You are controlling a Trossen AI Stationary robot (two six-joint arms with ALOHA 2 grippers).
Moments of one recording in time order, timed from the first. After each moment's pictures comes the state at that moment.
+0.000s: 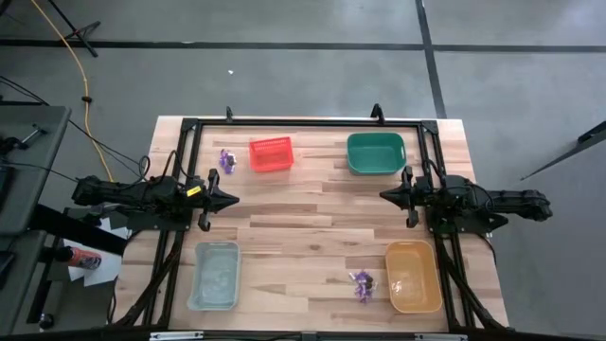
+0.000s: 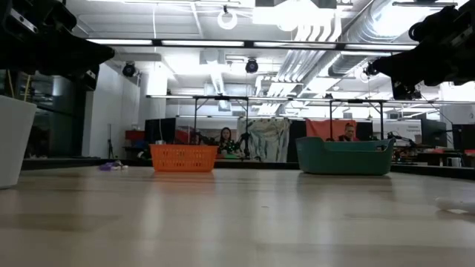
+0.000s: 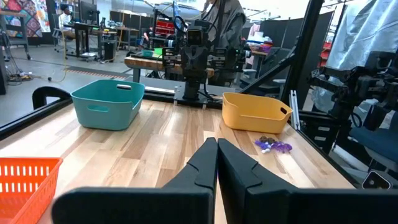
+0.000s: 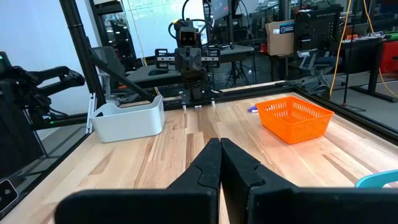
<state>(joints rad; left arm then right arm) -0.13 0.02 0.01 0.03 -0.12 -0.13 -0.01 0.01 0.01 0.02 0.02 0.13</state>
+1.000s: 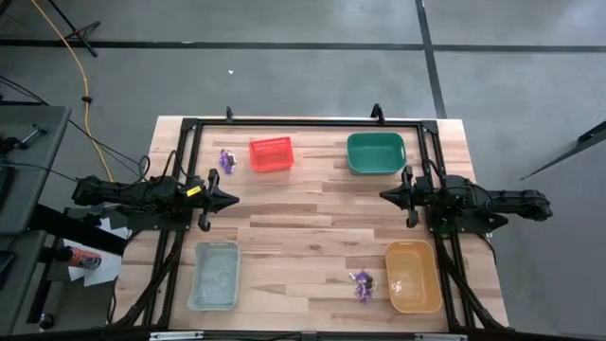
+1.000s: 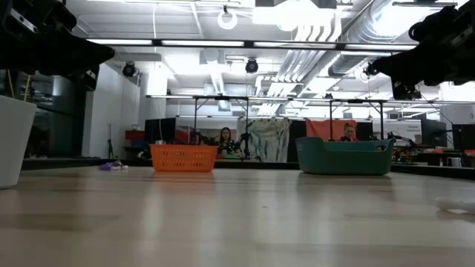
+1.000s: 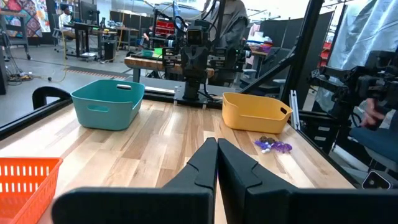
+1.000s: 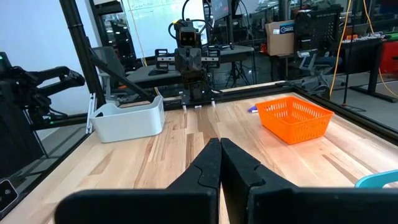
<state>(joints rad) -0.13 0.02 0.01 0.03 -0.12 -0.13 -0.01 0.01 0.01 0.03 0.02 0.13</state>
